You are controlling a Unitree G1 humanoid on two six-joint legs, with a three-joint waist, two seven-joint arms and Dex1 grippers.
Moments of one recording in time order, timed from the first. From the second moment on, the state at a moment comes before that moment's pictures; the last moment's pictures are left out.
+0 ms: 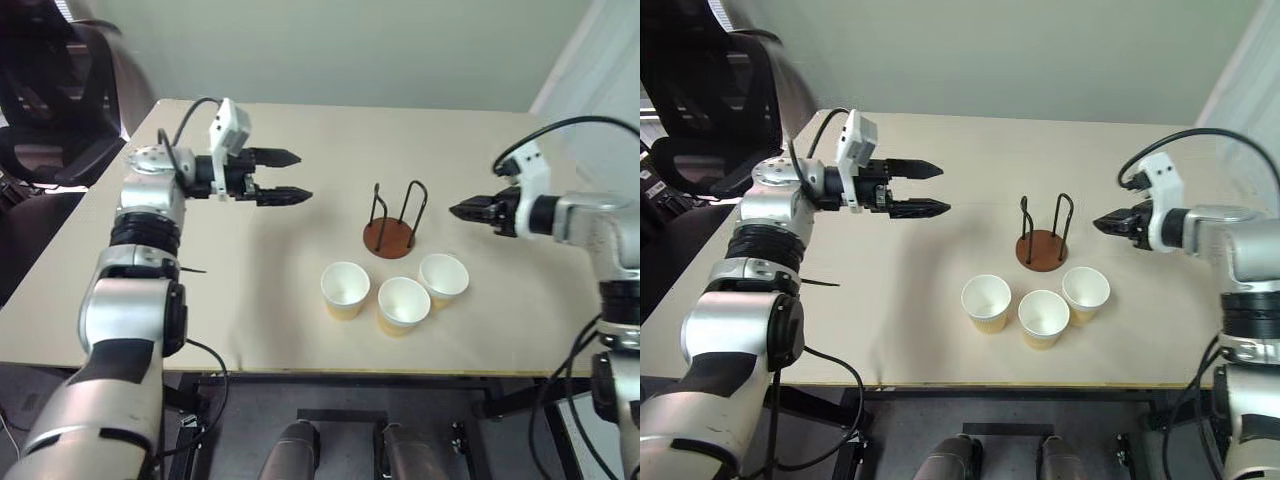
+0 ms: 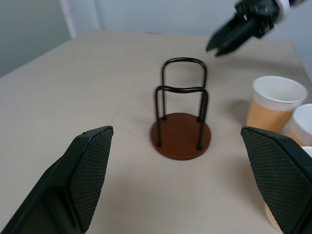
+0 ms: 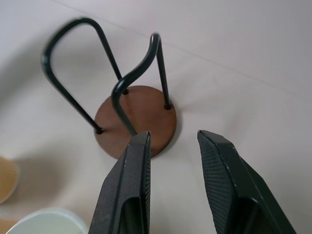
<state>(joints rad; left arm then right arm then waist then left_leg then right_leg) -1.25 0.55 0.03 1.06 -0.16 0.04 -1.48 -0.81 -0.80 -0.07 0.05 0.40 1.08 0.85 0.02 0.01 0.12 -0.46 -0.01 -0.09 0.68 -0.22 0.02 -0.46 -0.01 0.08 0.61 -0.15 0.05</state>
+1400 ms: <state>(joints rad) -1.29 0.53 0.02 1.11 -0.15 0.02 -1.55 -0.54 -1.18 0.21 -0.36 0.29 0.68 1.19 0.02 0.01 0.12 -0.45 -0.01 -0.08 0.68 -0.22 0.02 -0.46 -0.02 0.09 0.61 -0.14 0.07</state>
